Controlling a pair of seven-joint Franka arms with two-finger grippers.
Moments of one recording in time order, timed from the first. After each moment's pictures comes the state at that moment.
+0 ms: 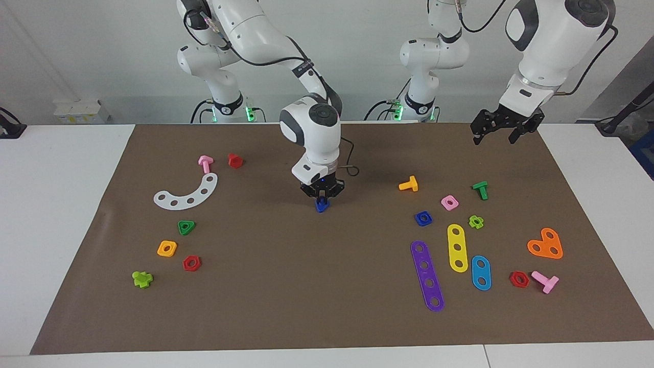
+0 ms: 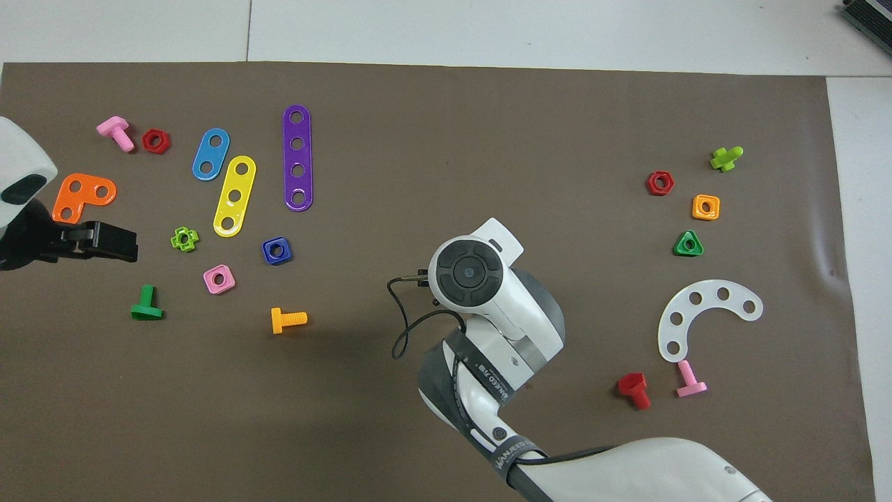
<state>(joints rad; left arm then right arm) -0.07 -0.09 0.00 -1.76 0.01 1.66 -0.02 0.55 0.38 0.08 -1.86 -0.11 2.30 0.74</state>
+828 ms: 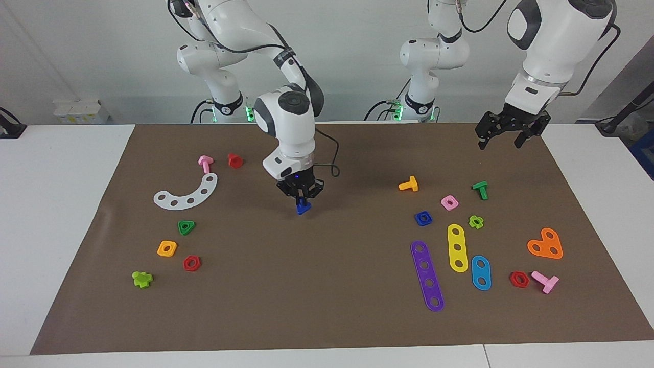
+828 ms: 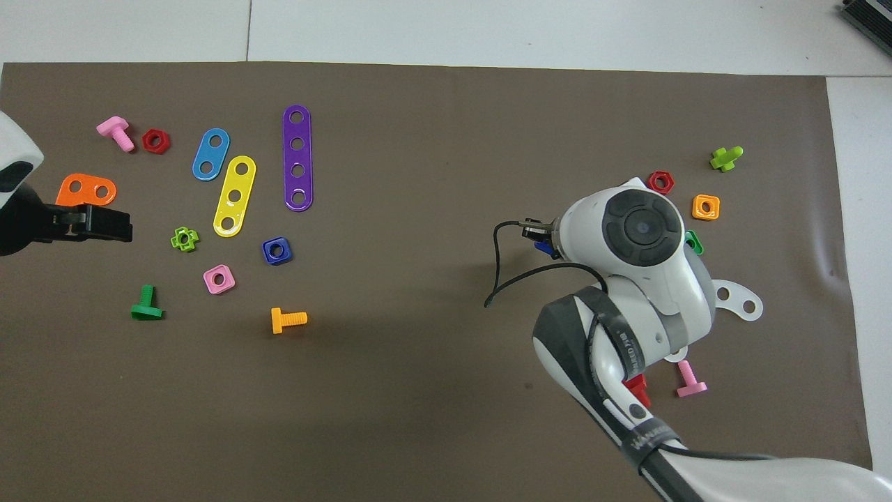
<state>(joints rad) -0.07 -0.09 0.00 -1.76 0.01 1.73 -0.02 0.28 0.18 0.06 -1.98 -0.12 2.28 0.66</state>
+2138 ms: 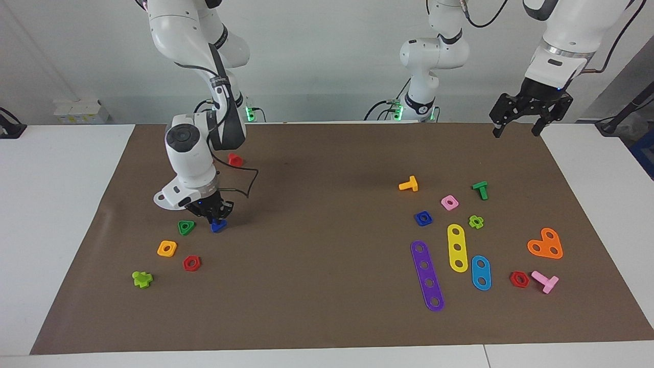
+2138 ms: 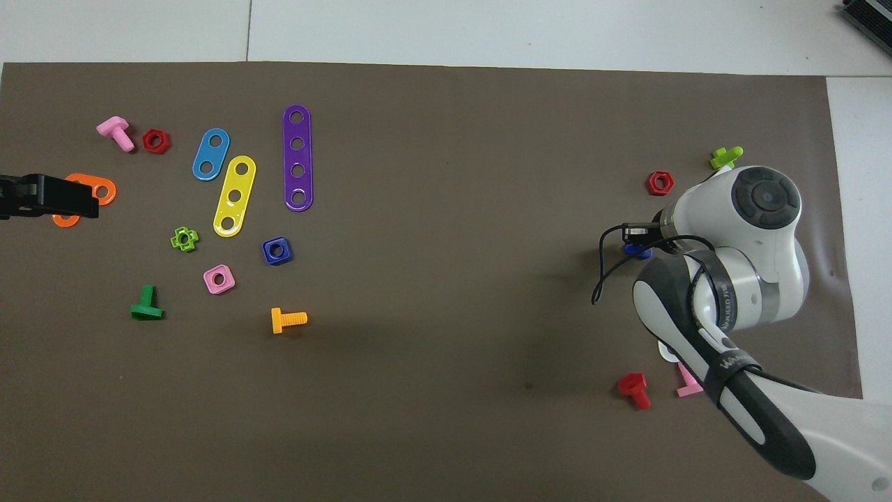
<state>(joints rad) -0.07 -0.04 0.01 -1.58 0.01 1.63 -0.02 0.03 0.24 0.06 -2.06 -0.12 2.32 0.24</state>
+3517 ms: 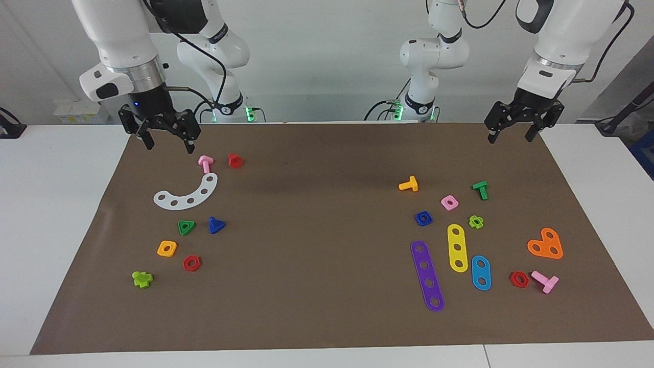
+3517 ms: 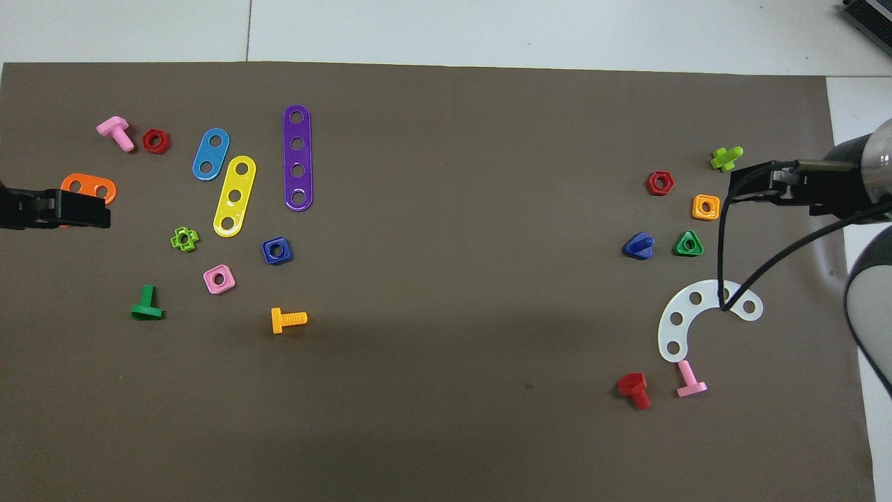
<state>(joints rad) -0.07 -0.08 0.01 -1.68 0.01 1.70 -0.02 0.01 0.00 0.07 -1.56 -0.04 1.65 0.23</state>
